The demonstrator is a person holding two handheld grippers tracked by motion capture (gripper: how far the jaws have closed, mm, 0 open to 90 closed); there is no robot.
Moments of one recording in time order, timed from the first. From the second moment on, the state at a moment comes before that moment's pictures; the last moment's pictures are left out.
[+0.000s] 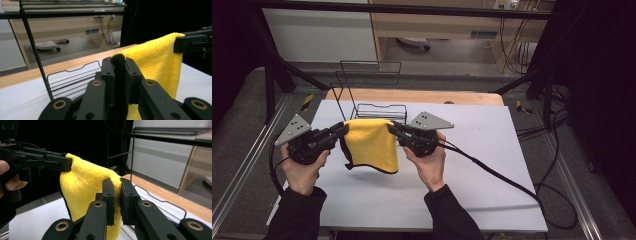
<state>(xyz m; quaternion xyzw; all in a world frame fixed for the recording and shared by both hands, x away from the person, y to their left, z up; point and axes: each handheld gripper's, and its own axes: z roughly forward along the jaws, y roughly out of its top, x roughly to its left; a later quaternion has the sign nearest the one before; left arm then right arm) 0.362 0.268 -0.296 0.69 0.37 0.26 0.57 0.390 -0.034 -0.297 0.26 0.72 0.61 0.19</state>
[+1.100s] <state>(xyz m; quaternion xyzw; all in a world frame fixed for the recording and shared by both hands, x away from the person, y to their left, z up) 0.376 0.259 -0.241 0.61 0.35 0.31 0.64 0.394 -0.035 -0.231 0.24 0.67 0.65 0.27</state>
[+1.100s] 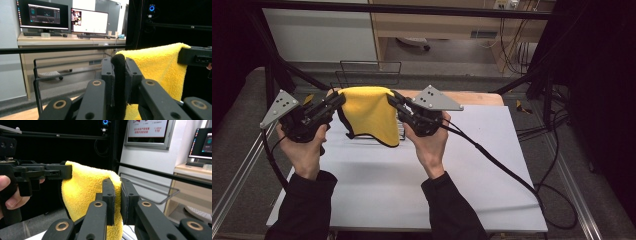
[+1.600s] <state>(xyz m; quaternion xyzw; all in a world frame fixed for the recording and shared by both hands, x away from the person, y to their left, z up) 0.381 0.259 -0.208 0.58 0.34 0.33 0.66 0.396 -0.029 -0.192 0.22 0.65 0.66 0.30</state>
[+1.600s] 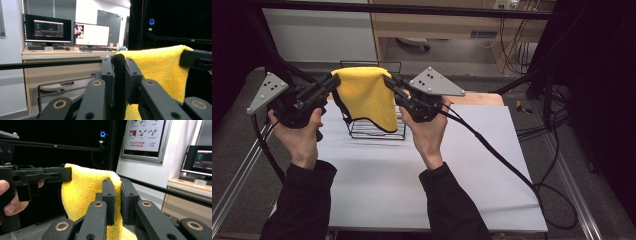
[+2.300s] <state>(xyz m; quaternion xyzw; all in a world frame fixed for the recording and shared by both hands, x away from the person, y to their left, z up) 0.398 0.261 -0.169 0.56 0.33 0.36 0.67 0.421 -0.019 -0.156 0.22 0.63 0.67 0.32</state>
